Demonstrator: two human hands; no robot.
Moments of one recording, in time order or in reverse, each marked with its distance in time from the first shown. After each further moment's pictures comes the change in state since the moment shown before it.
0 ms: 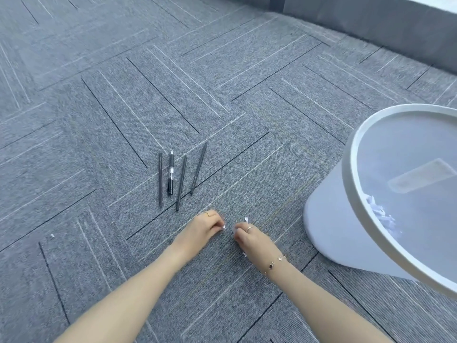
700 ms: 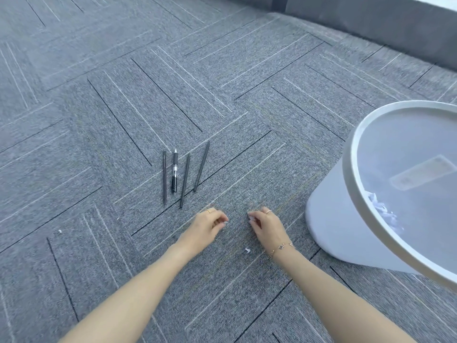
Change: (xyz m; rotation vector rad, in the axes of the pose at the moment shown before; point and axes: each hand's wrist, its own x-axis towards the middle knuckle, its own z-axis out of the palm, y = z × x) left_hand -0.003 0.009 -0.002 -0.123 -0.008 -0.123; right_hand 0.006 0.009 -0.022 0.239 0.160 0.330
